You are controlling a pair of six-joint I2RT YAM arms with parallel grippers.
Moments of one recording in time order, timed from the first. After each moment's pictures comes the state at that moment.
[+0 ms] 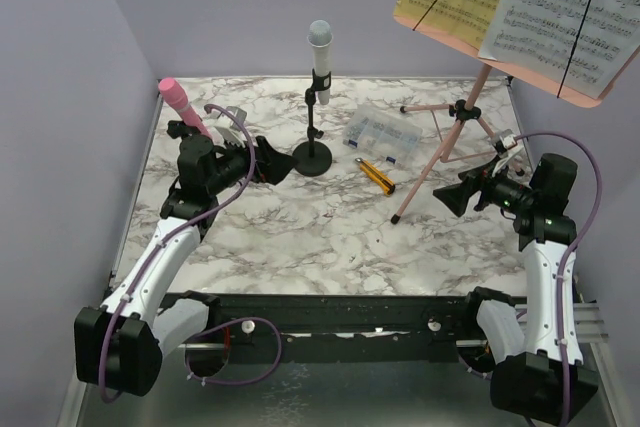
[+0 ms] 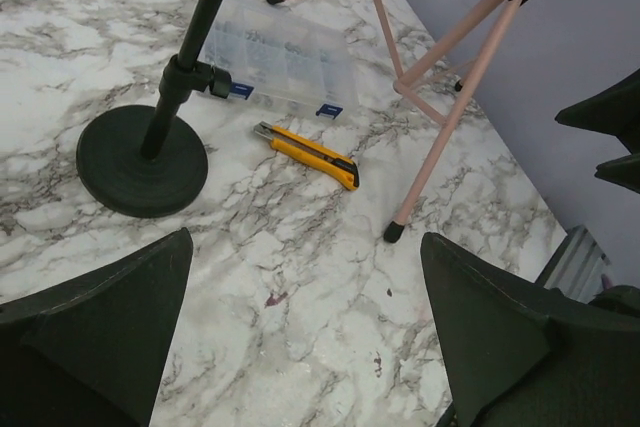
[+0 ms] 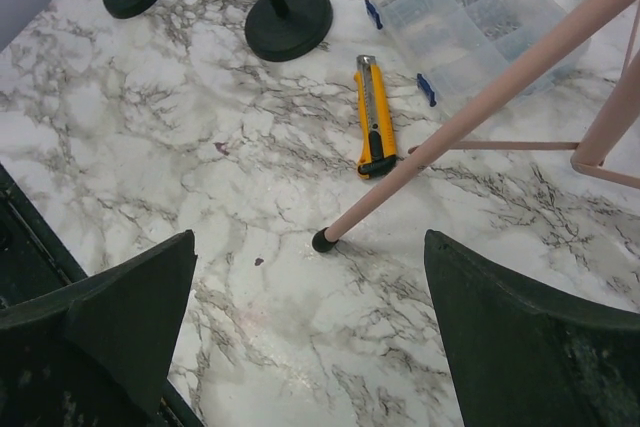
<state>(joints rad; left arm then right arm) -0.23 1.01 0.74 0.09 0.56 -0.45 -0.30 0.82 0.77 -0.48 -0.98 -0.19</state>
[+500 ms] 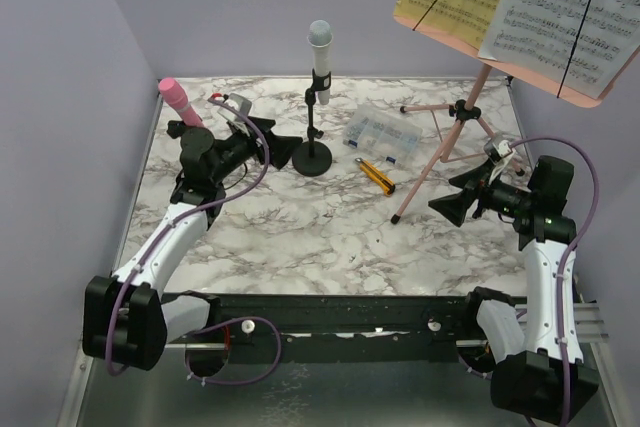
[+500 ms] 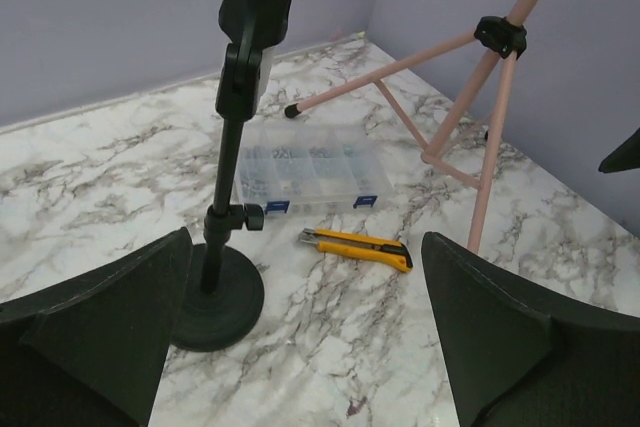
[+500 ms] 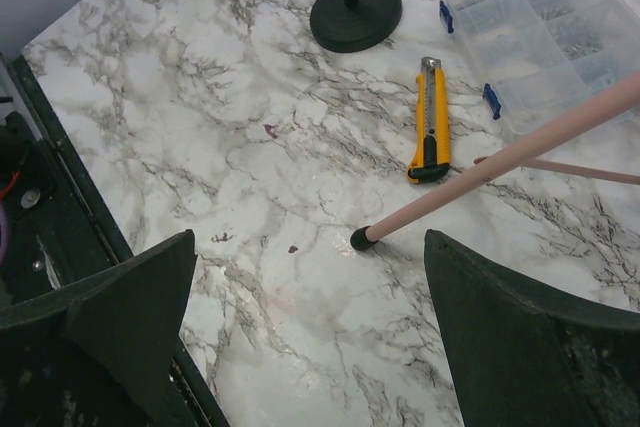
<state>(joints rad) -0.23 1.13 0.76 0.43 0.57 -0.29 -0.30 0.82 0.77 -0.56 -1.14 -0.32</state>
